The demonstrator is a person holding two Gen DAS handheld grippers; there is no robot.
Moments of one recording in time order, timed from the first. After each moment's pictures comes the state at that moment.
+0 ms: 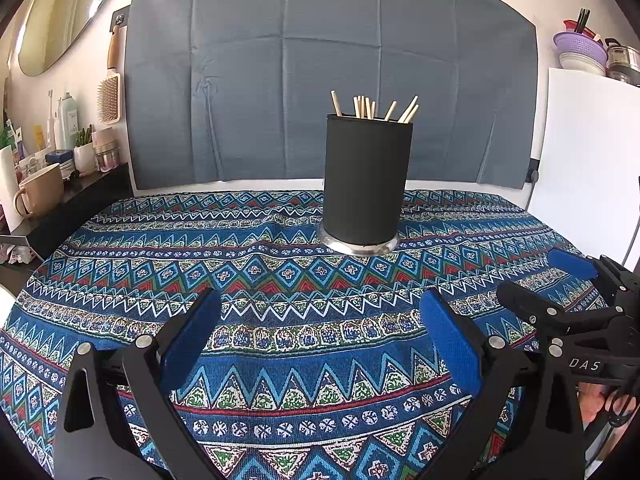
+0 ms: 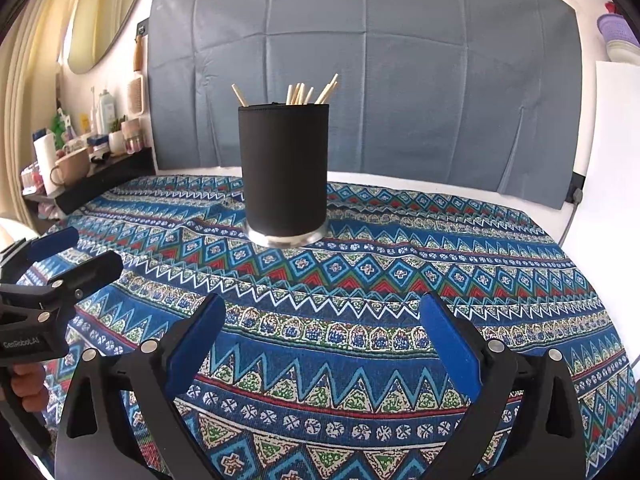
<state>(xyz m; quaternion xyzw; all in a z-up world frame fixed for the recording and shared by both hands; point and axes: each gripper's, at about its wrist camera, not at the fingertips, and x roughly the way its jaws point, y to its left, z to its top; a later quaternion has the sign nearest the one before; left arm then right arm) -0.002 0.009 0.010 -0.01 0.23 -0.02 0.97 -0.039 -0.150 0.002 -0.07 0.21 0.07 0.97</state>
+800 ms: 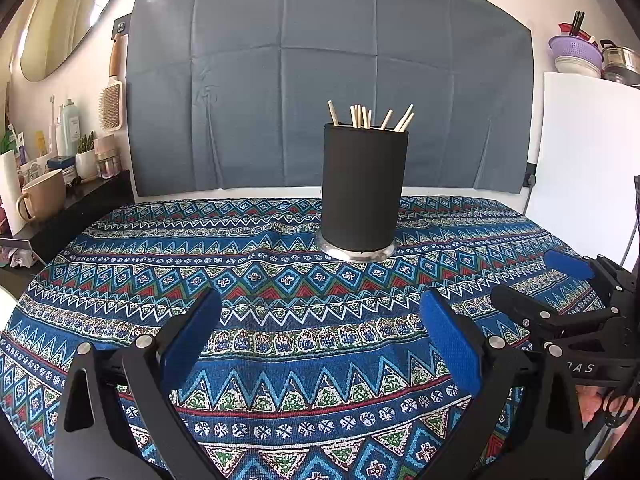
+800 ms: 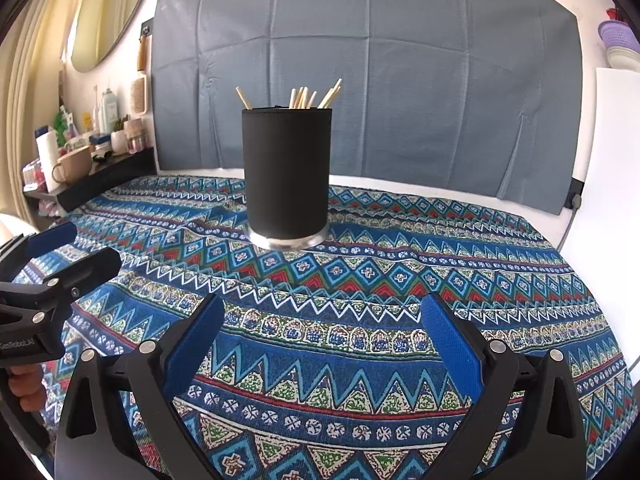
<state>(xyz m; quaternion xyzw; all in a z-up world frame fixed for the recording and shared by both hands) -0.009 0.009 0.013 -0.01 0.21 -0.02 0.98 -0.042 -0.148 0.003 -0.08 0.20 0.07 0.97</state>
